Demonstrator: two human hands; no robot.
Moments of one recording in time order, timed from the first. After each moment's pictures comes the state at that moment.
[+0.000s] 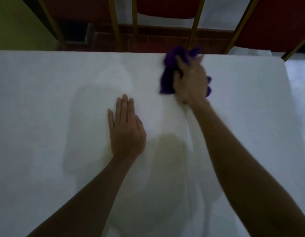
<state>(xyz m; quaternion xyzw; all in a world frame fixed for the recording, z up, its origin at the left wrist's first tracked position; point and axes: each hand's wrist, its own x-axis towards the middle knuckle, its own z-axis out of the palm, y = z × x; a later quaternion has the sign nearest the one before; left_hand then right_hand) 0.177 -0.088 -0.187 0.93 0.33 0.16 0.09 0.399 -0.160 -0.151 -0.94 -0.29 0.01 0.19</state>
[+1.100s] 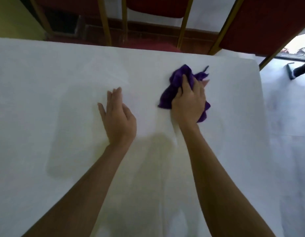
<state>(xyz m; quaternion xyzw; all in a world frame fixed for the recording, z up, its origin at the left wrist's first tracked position) 0.218 -0.118 -0.163 0.84 0.44 0.20 0.26 0.363 -0.231 -0.153 -0.97 -0.13 -0.01 0.22</state>
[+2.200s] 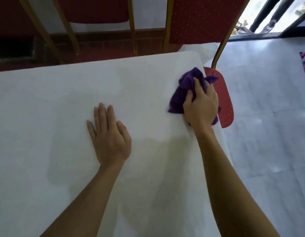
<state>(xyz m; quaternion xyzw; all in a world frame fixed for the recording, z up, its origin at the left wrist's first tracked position) 0.285 -0.237 -0.183 0.92 0.36 0.12 0.12 0.464 -0.413 -0.158 -0.97 -0.03 -0.02 0.22</state>
